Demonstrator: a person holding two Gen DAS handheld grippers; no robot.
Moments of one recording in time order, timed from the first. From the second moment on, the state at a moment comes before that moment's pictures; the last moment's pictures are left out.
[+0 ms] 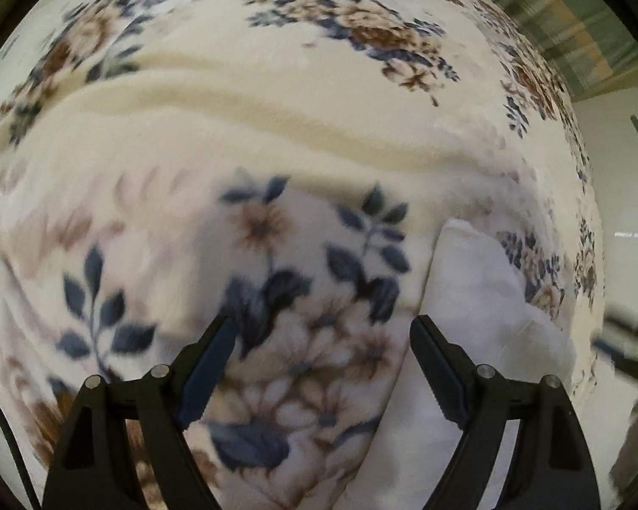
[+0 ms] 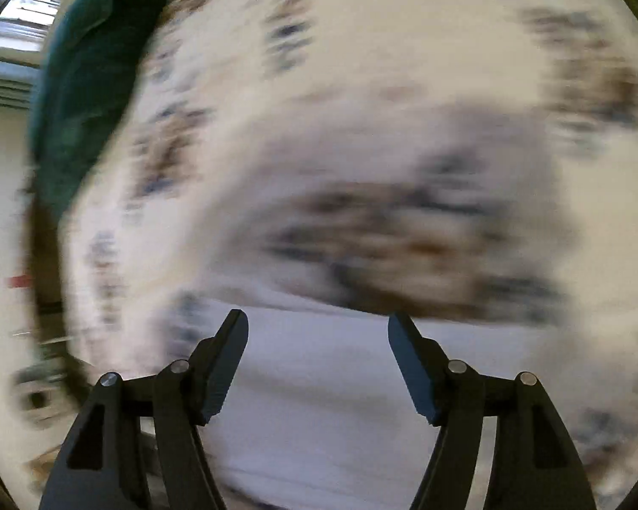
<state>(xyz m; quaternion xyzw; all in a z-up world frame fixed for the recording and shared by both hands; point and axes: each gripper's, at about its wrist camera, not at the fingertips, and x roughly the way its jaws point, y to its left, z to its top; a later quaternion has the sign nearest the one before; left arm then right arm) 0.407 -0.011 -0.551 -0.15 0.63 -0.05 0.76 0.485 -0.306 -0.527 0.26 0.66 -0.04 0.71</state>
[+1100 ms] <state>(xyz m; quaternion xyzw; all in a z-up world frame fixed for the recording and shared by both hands) 0.503 -0.089 -0.585 0.02 0.64 -0.03 0.77 0.367 -0.400 -0.622 0.37 0.59 -0.12 0.71</state>
